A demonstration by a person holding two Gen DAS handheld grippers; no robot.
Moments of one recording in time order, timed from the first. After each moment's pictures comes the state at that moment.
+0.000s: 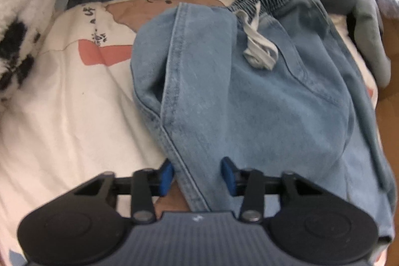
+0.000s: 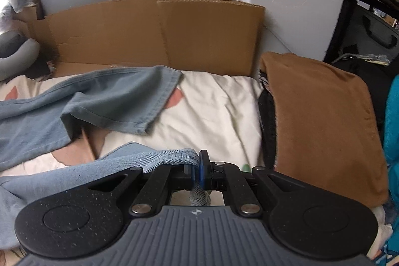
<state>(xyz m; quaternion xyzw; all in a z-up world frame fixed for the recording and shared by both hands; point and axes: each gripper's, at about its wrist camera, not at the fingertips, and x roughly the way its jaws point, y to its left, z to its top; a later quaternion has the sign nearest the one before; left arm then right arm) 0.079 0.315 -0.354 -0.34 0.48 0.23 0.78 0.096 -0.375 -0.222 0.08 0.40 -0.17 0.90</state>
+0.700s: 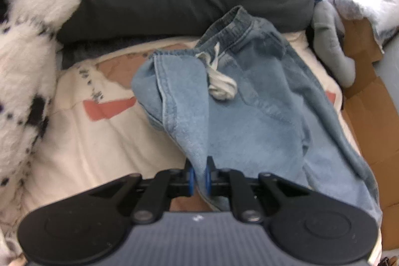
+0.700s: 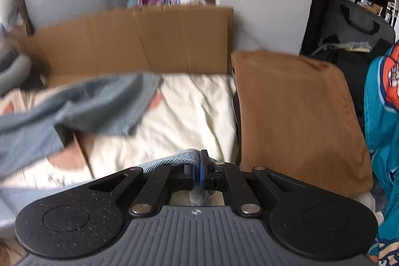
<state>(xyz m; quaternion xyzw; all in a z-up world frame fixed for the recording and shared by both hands) 0.062 0.313 -0.270 -0.29 0.45 0.19 0.82 0.058 -0.404 -0.212 0.10 0.41 -0.18 0.89</state>
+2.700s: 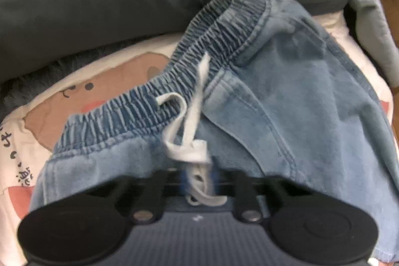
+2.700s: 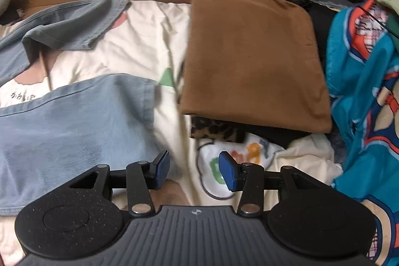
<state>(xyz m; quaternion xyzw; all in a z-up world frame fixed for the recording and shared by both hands) 0.243 0.342 -0.351 -0.23 0.50 0.21 0.81 -0.020 -0.419 -0.244 0.06 0.52 -0.22 0.82</state>
